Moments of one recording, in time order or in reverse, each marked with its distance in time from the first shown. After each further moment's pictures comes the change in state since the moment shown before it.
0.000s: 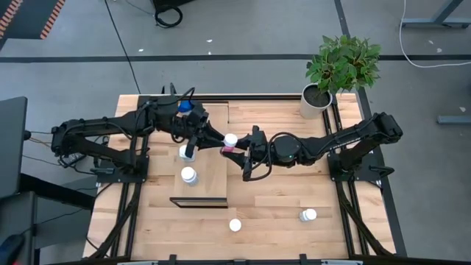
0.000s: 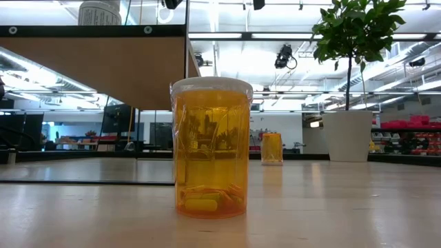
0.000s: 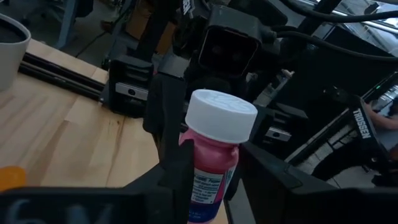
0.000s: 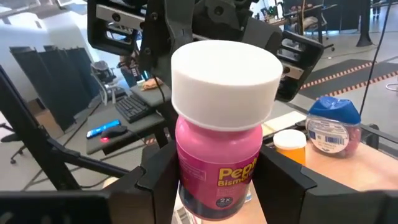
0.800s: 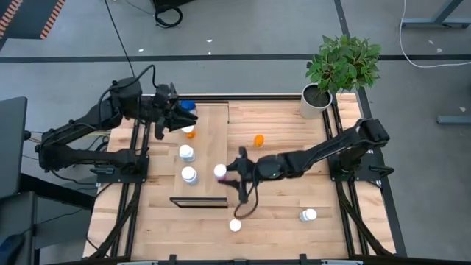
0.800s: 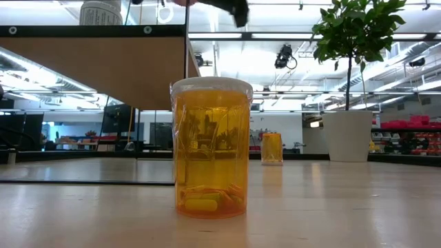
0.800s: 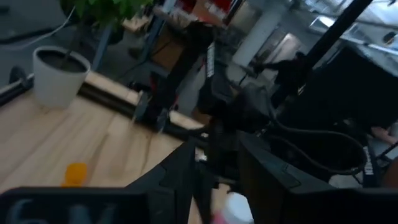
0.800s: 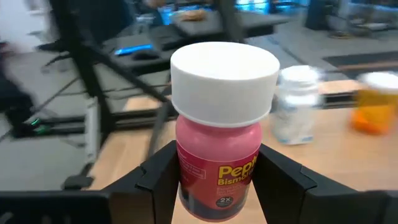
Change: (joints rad) left arm 0.222 -0.252 0.003 -0.249 0.112 0.034; right arm 0.049 0.146 -0.002 -0.009 -0.143 -0.141
